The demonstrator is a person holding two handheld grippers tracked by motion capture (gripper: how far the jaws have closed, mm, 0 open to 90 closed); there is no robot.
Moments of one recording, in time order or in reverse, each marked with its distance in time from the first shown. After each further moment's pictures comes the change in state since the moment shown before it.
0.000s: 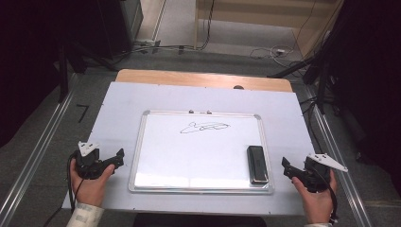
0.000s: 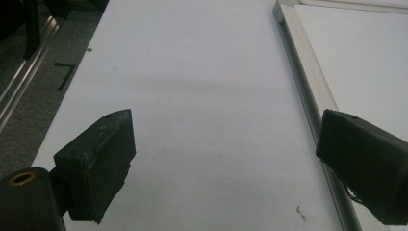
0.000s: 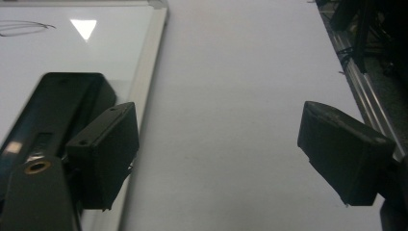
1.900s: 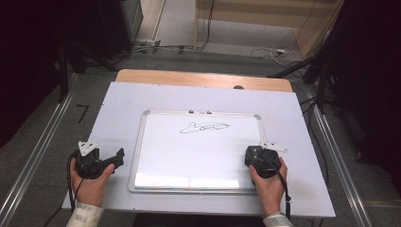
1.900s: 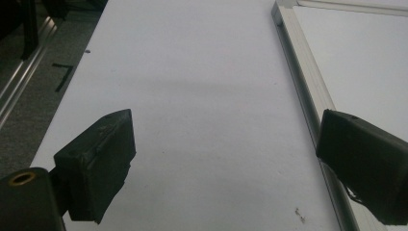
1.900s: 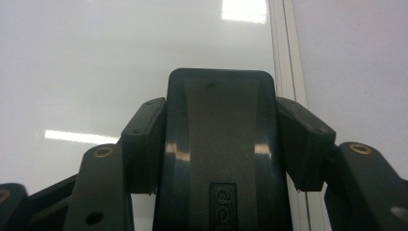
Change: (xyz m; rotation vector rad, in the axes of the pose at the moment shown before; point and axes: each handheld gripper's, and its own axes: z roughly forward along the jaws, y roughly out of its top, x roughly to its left) left arm 0.000 0.001 0.000 -0.005 -0.008 -0.001; right arm 0.105 0.007 0.058 0.129 -0.004 -0.055
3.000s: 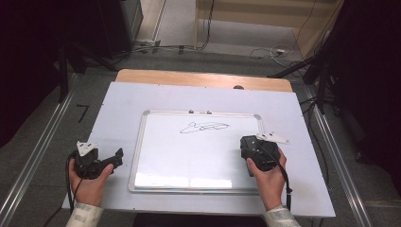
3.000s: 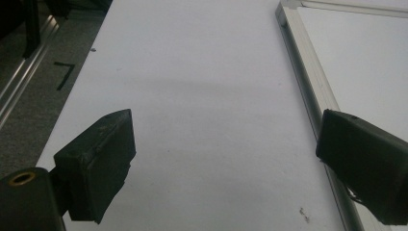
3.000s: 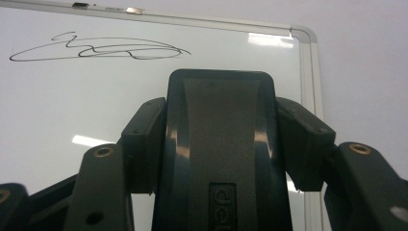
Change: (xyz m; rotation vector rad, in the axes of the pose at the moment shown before) left arm 0.003 0.000 -0.001 0.001 0.006 -0.008; right arm 0.013 0.033 -0.023 -0.077 0.114 -0.059
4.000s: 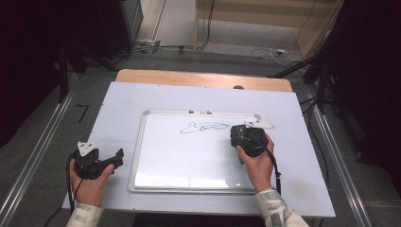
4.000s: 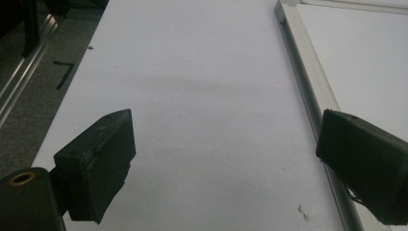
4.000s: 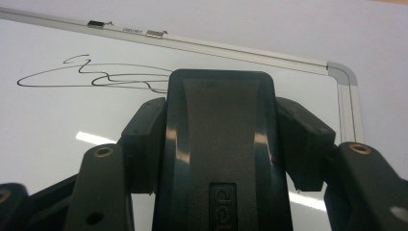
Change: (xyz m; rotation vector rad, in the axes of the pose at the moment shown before) left arm -0.002 -0.001 0.001 0.006 -0.003 0.004; right arm 0.016 0.029 0.031 -0.001 0.026 -0.052
